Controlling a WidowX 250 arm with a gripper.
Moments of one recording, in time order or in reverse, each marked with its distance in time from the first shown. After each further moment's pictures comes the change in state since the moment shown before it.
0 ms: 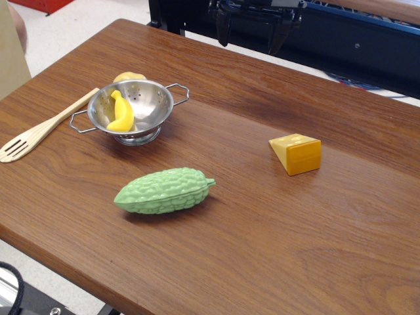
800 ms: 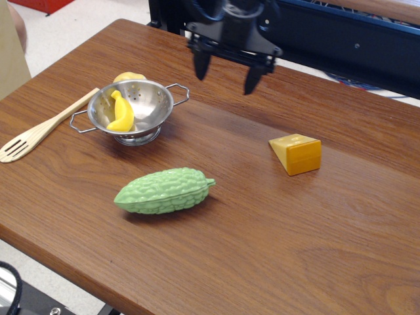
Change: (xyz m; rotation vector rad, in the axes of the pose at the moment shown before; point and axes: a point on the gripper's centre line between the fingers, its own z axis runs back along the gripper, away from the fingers) arm -0.042 0.042 -0.018 0.020 0.018 -0.164
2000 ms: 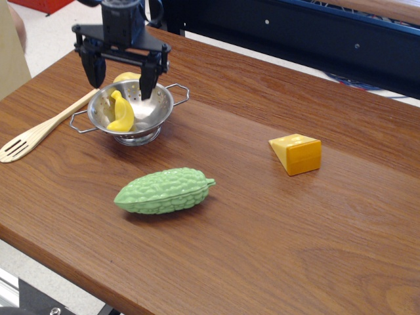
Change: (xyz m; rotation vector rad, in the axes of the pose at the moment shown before) arm -0.050 0.091 -0.007 -0.001 0.185 0.097
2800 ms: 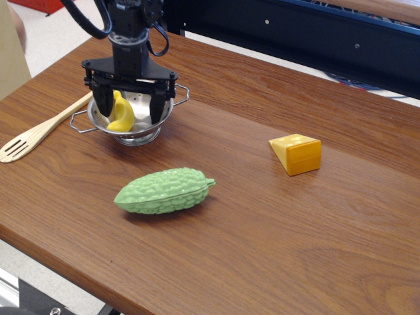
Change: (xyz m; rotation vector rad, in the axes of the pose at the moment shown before) arm -0.003 -0.018 -0.030 -0.016 -0.028 0.099
